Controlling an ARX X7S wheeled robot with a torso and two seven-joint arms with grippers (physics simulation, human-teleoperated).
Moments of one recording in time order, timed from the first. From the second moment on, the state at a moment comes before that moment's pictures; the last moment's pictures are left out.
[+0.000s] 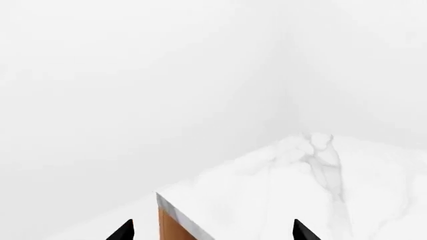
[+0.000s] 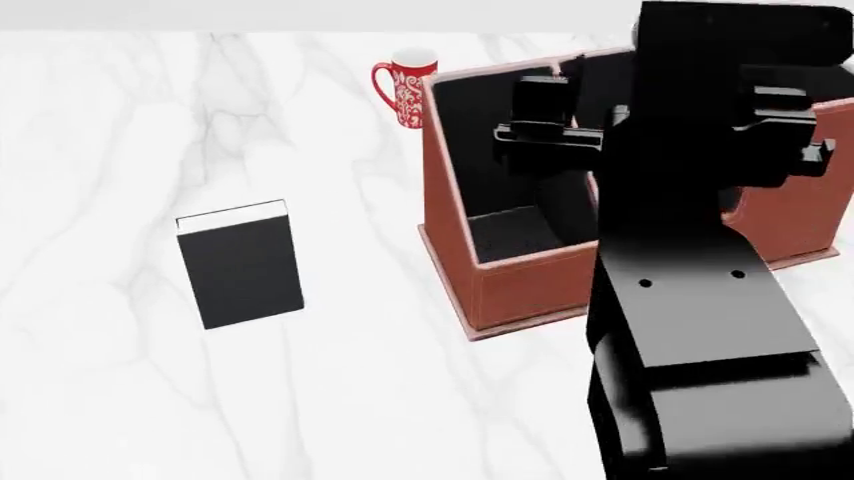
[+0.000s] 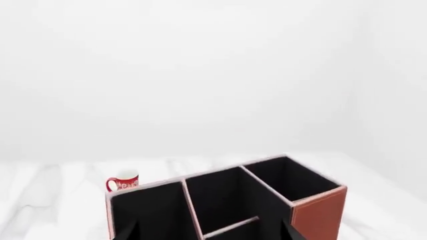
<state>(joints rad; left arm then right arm) 0.20 -0.28 -0.87 0.93 -0.43 -0.84 -0.36 0.97 0.14 -0.08 -0.13 0.22 1.02 0.27</state>
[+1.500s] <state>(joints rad) 0.33 -0.30 -1.07 1.01 -0.55 -0.82 -0.42 1.18 0.15 -0.15 -0.06 0.26 1.13 0.29</state>
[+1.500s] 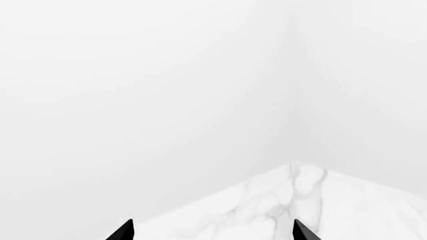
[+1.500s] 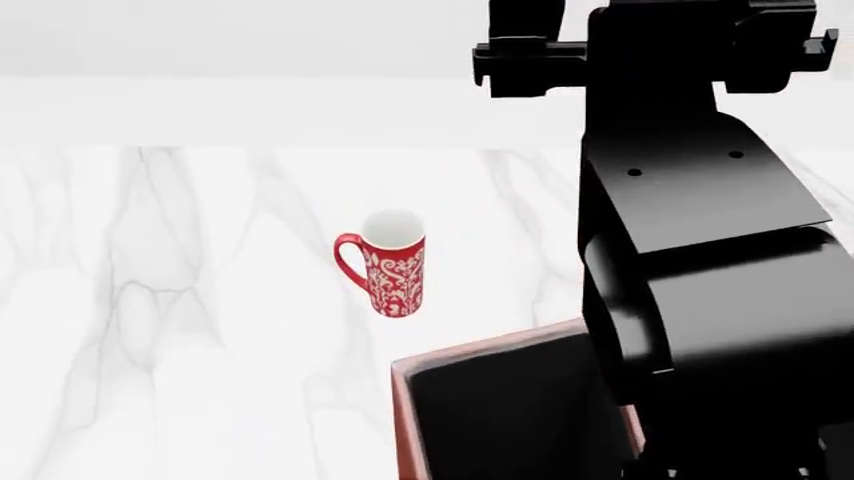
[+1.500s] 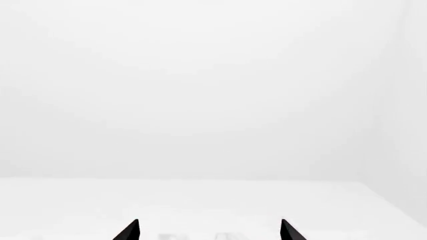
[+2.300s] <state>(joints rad) 0.36 -0.32 -1.08 1.00 -0.59 -0.80 -0.46 1.26 0.22 -0.35 -0.31 0.70 1.42 -0.16</state>
